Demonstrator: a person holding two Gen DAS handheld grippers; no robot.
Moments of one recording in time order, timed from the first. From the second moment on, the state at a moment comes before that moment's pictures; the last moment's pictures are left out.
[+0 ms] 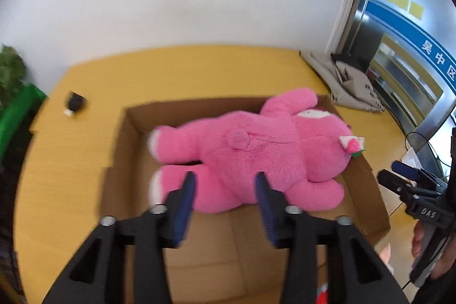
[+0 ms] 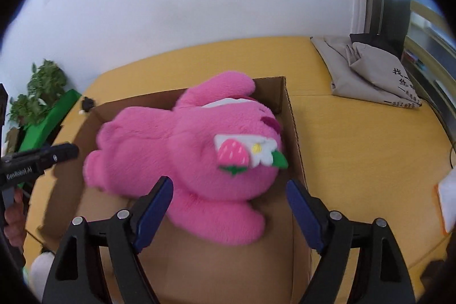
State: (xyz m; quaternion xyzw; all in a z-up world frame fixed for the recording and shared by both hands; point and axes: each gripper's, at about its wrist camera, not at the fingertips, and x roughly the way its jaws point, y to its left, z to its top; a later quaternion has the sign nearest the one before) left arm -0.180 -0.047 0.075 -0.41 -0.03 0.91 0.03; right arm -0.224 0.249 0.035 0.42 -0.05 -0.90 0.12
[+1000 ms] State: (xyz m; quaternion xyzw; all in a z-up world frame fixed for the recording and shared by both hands) left arm 0.031 0.006 0.061 -0.35 -0.05 0.94 0.01; right arm -0.016 0.250 0.058 0.35 0.02 -0.94 0.06
